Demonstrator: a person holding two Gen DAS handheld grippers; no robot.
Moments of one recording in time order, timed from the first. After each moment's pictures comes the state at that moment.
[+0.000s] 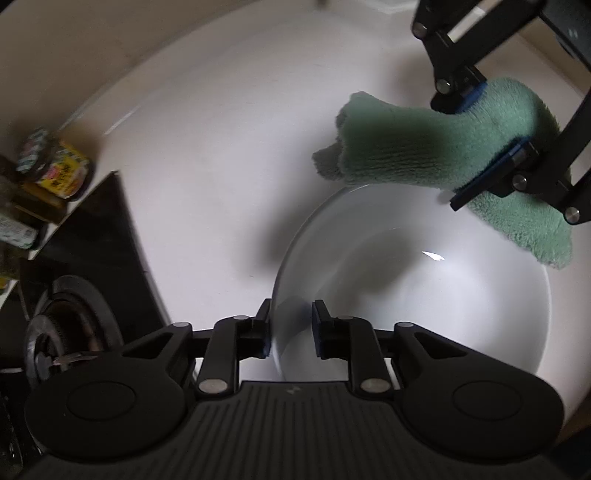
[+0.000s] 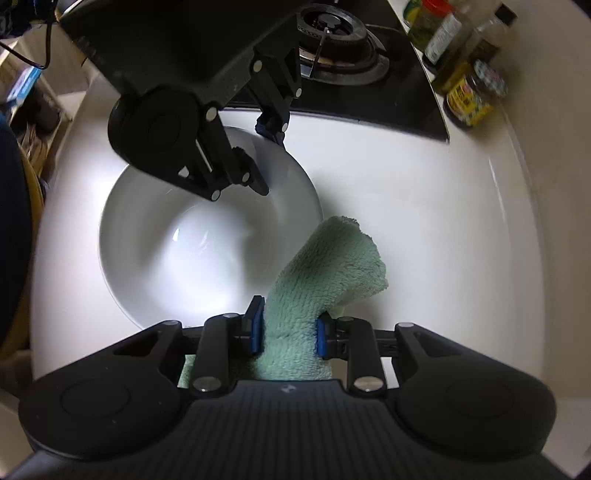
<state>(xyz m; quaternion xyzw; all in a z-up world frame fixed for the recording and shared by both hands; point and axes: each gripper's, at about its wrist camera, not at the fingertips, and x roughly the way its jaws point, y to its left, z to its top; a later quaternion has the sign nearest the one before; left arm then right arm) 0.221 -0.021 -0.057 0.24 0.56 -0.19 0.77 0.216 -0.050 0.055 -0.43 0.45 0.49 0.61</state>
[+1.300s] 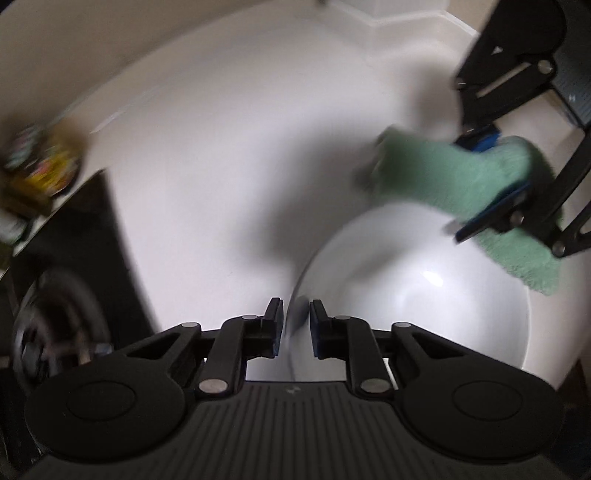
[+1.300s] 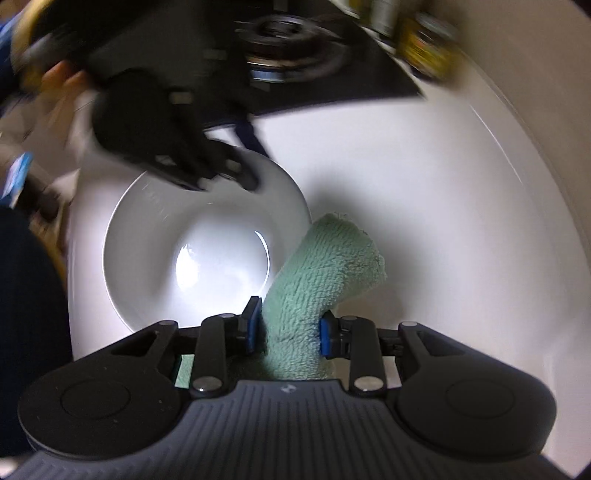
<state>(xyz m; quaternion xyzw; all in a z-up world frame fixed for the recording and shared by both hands) 0.236 -0.028 -0.042 0.21 0.60 -0.27 0.72 0.181 -0.110 0.047 -0.31 0.49 0.51 0.64</state>
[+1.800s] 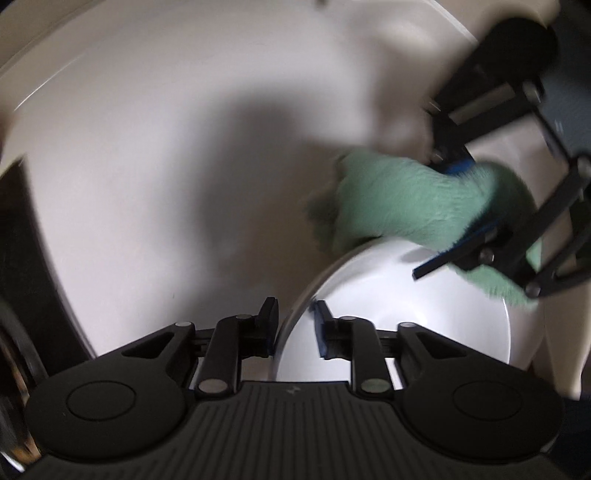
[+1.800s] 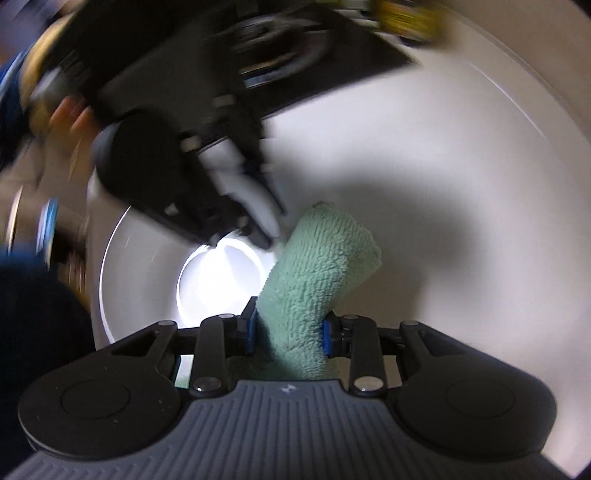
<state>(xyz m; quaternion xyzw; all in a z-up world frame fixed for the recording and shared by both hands) 0.258 -0.020 -0.065 0.11 0.64 -0.28 0.70 0.221 -0.122 0.017 -0.11 0.59 0.41 0.69</state>
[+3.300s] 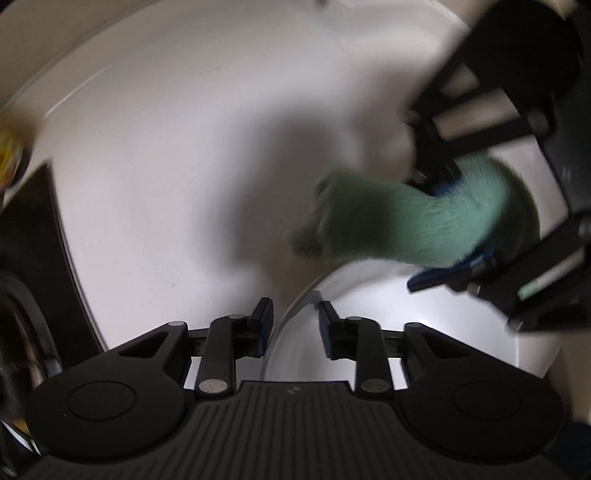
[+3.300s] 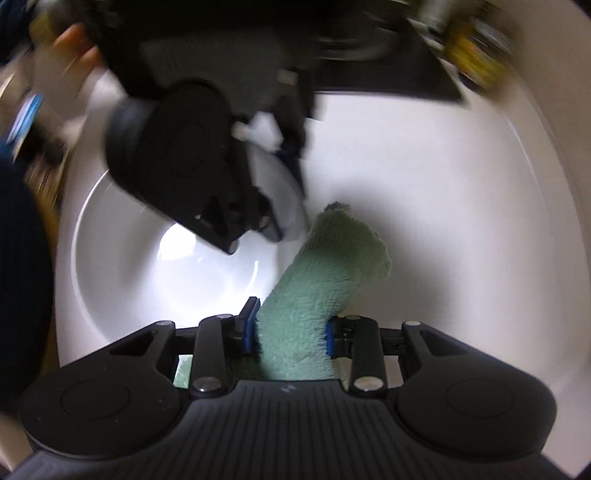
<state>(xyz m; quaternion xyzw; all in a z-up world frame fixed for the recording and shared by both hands) 0.244 -0.045 -0.063 0.14 0.62 -0.24 0.73 0.186 -0.085 0.016 -0.31 0.52 0.45 0.65</state>
